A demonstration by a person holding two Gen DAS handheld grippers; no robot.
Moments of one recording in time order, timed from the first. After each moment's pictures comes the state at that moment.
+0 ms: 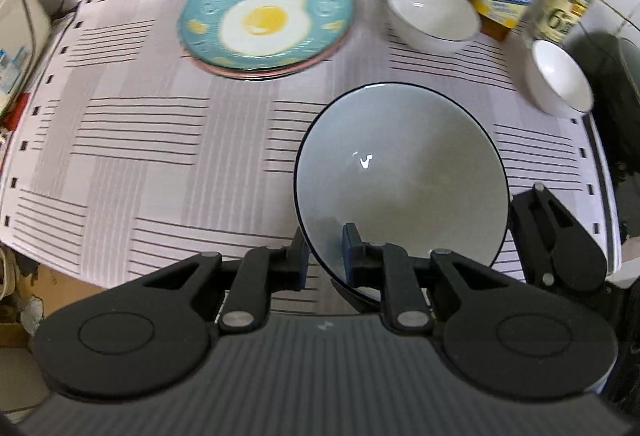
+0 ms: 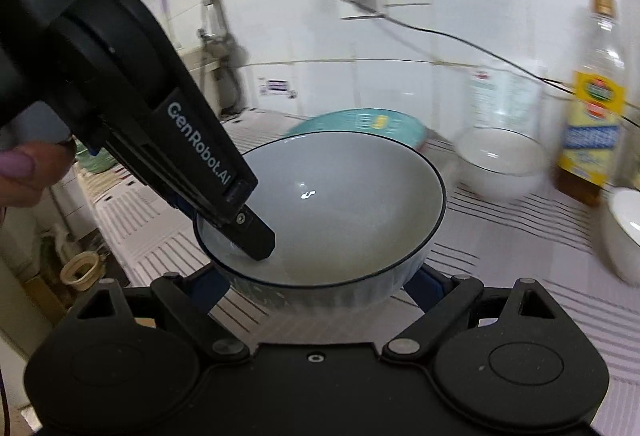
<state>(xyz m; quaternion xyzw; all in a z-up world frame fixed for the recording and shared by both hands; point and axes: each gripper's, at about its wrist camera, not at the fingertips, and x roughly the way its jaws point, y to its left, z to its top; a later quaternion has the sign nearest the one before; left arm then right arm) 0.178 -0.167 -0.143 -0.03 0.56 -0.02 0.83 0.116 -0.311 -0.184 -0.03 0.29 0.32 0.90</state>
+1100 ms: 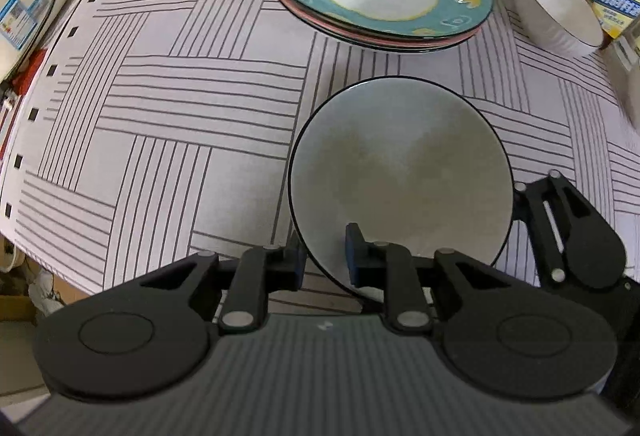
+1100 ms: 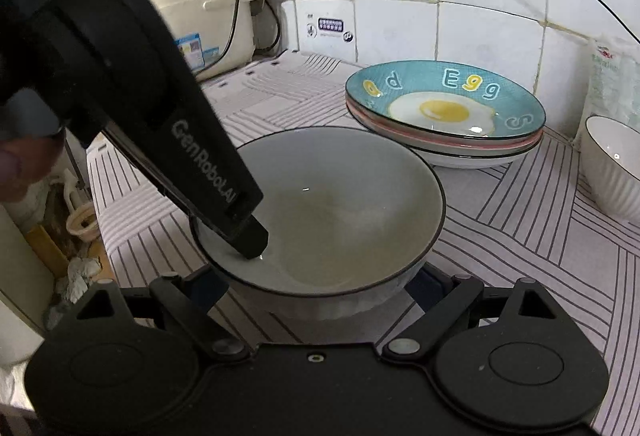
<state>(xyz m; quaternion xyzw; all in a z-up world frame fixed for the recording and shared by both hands) 0.216 -0.092 -0.214 -0.04 0.59 0.04 0.81 0.166 -0.215 -0.240 -0.09 0.34 0.35 0.87</state>
